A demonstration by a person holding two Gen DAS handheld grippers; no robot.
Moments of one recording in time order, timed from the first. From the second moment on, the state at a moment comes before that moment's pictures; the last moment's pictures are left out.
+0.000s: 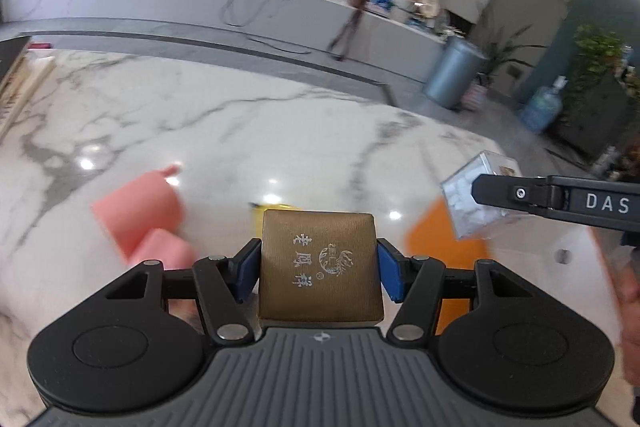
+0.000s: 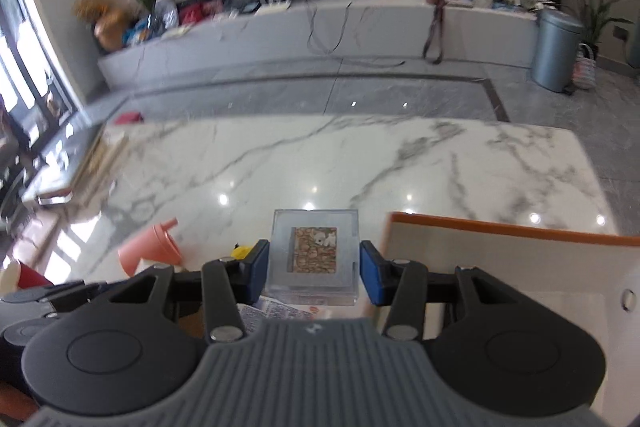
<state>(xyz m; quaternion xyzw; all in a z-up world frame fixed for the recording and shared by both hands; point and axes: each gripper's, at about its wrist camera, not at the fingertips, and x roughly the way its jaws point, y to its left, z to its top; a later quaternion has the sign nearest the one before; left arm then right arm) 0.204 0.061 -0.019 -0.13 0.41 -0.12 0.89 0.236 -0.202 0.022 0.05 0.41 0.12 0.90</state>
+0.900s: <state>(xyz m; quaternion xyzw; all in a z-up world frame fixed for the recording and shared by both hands) 0.190 -0.152 0.000 0.10 0.51 -0.31 0.79 0.144 -0.376 -0.029 0.23 0.43 -0.01 0.87</state>
